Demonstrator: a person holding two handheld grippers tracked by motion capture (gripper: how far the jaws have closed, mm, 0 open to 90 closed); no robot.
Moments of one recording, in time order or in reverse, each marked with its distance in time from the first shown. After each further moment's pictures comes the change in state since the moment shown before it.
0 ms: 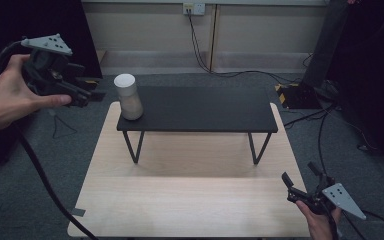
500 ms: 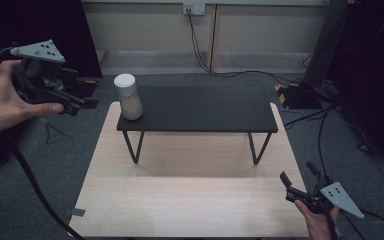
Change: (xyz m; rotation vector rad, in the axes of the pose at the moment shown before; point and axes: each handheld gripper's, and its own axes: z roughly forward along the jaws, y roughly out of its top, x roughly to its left) left arm -0.008 -0.005 -0.012 0.016 0.010 0.024; right arm 0.001 0.001 0.003 0.005 0.011 0.001
